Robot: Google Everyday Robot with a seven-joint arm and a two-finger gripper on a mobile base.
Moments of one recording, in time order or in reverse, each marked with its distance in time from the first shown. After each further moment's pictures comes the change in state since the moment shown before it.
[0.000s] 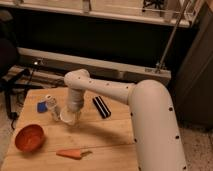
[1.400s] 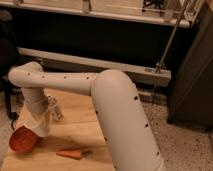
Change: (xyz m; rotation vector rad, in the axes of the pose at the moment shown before) arm -0.165 -0.040 -0.044 -0.187 0.162 -0.475
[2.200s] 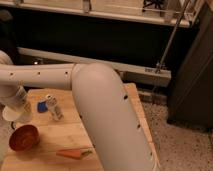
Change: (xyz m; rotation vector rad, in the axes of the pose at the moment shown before) arm -0.024 -0.046 -0.043 0.042 0.217 -0.123
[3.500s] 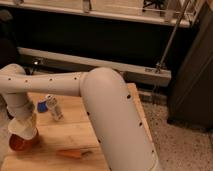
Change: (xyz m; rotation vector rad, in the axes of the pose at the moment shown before) arm -0.024 0.016 0.044 0.009 -0.187 0.031
